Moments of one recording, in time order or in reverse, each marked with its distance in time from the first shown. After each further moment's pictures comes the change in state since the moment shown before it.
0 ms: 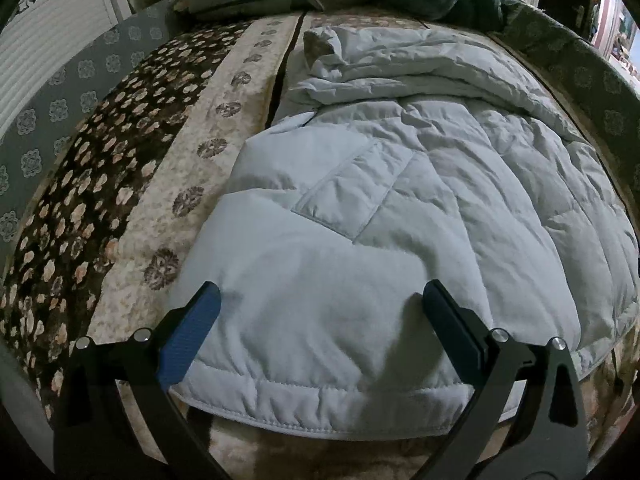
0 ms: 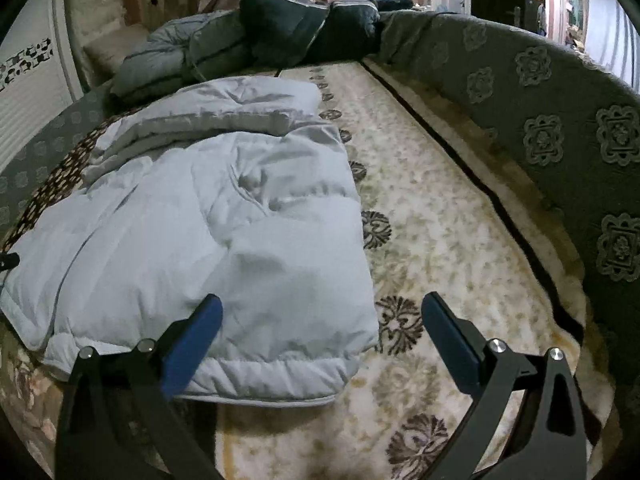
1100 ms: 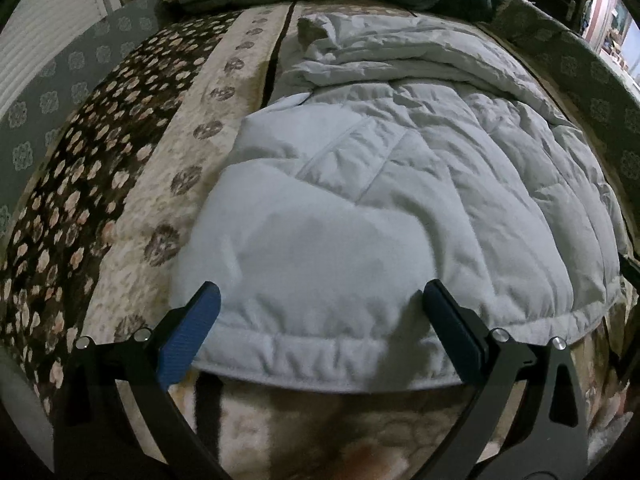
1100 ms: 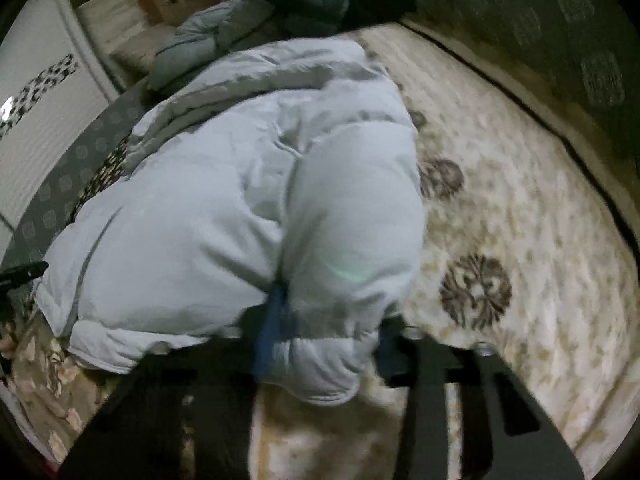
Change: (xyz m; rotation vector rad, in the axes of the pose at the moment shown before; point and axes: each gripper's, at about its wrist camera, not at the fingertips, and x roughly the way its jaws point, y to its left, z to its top) left arm -0.012 0.012 -0.020 0.011 0.040 -0.051; right arm 0.035 0.011 -0.017 0.041 0.082 0.219
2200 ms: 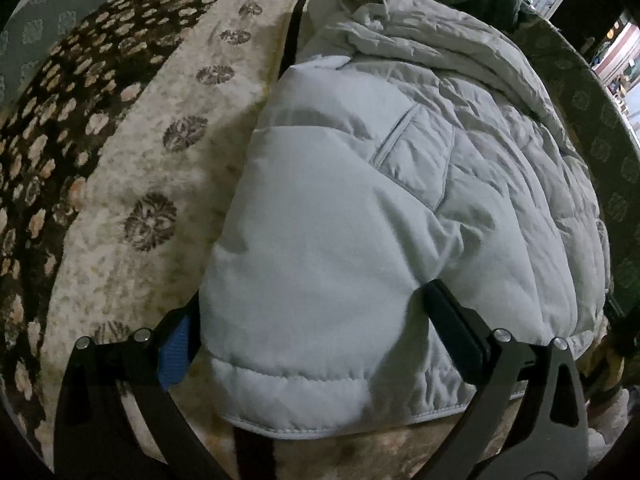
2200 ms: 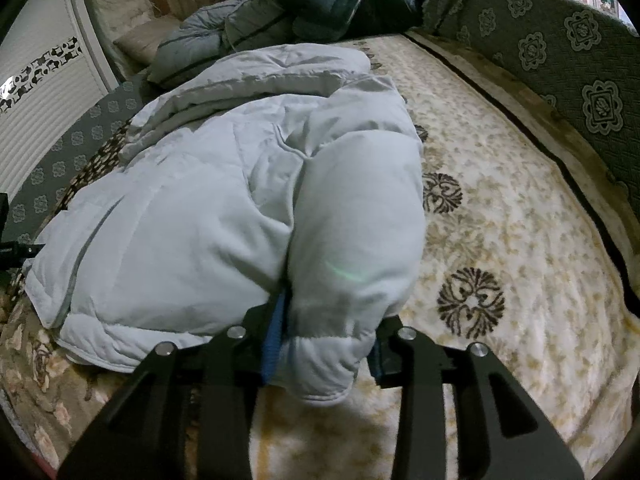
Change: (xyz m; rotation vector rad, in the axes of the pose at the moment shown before) left arm 0.046 0.053 0.012 -0.120 0.129 -0.134; right arm -0.002 0.003 0.000 -0.033 -0.005 -0.039
